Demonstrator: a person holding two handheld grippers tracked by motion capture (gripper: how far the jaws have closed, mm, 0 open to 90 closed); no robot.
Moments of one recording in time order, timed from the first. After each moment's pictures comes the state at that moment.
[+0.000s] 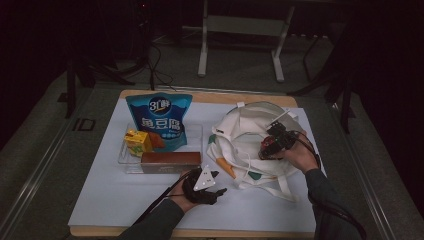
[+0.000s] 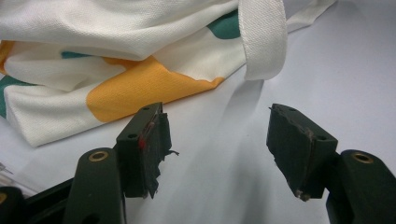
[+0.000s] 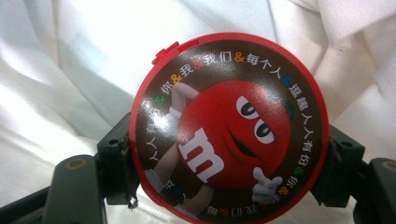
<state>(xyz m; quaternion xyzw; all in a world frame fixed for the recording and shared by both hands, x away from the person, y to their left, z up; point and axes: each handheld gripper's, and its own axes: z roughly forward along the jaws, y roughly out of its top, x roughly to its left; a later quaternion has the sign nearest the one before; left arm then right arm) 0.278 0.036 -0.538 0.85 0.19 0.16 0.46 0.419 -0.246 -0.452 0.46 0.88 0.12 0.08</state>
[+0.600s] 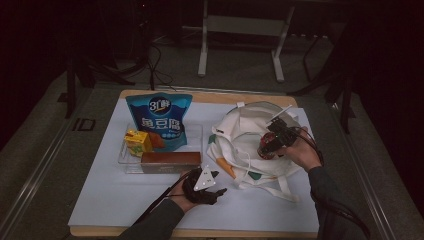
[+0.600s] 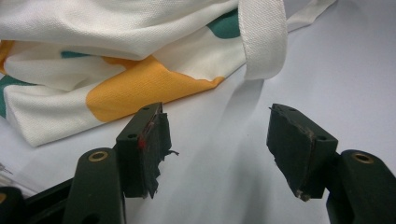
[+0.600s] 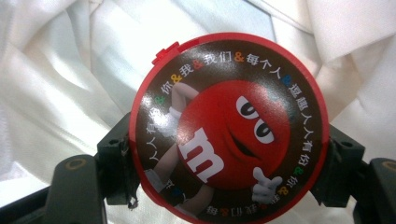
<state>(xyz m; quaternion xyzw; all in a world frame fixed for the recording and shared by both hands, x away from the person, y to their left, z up) 0.278 0.036 -0.538 0.85 0.19 0.16 0.46 0.415 -0.242 -0.430 0.45 0.88 0.13 0.08</state>
